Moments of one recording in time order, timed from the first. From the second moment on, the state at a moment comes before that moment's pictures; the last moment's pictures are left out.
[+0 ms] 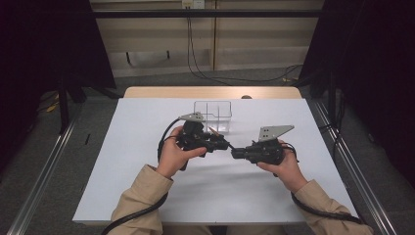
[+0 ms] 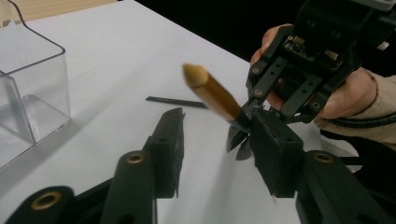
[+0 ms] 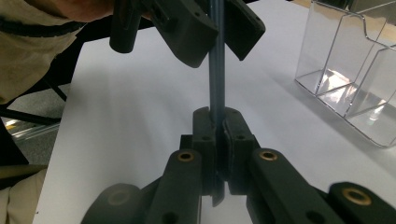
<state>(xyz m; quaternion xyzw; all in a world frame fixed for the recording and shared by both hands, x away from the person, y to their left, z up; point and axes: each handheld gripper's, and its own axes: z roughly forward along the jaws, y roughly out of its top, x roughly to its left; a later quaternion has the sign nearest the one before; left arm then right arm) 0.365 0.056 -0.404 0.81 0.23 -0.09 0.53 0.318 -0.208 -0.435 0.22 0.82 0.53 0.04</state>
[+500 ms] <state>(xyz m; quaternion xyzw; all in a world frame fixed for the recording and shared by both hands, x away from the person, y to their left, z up) 0.365 0.053 -0.406 0.79 0.24 -0.11 0.56 0.321 -0.203 -0.437 0.24 0.81 0.54 0.03</state>
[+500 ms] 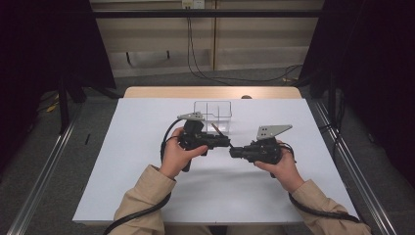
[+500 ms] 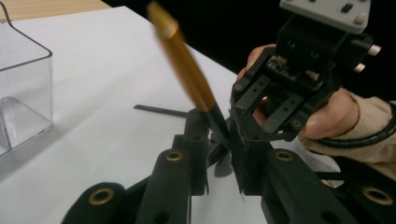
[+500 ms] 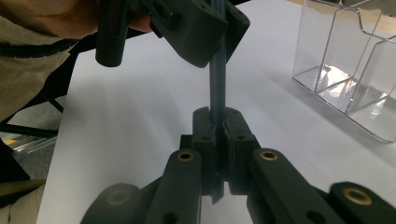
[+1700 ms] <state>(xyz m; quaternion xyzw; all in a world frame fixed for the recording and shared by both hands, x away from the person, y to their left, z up) 0.356 0.043 -0.410 0.77 0.22 -0.08 0.59 0.320 -0.179 -0.440 0.25 0.80 0.55 0.00</state>
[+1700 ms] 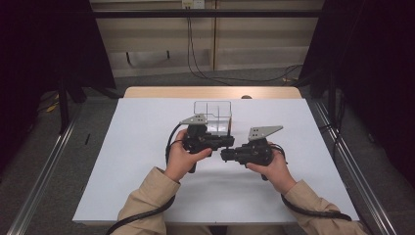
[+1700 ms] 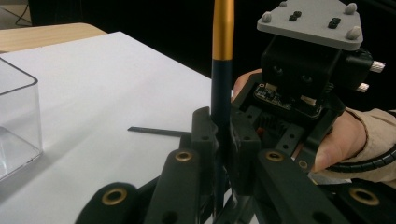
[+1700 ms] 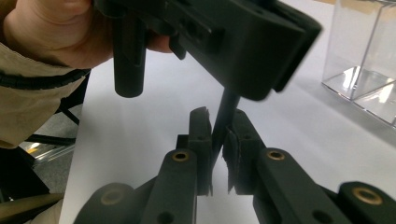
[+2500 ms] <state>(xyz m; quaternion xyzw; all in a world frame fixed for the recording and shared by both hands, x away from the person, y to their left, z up) 0.358 0.061 -0.404 0.77 0.23 -0.05 0.59 0.321 -0.202 -0.430 0.25 0.76 0.59 0.04</state>
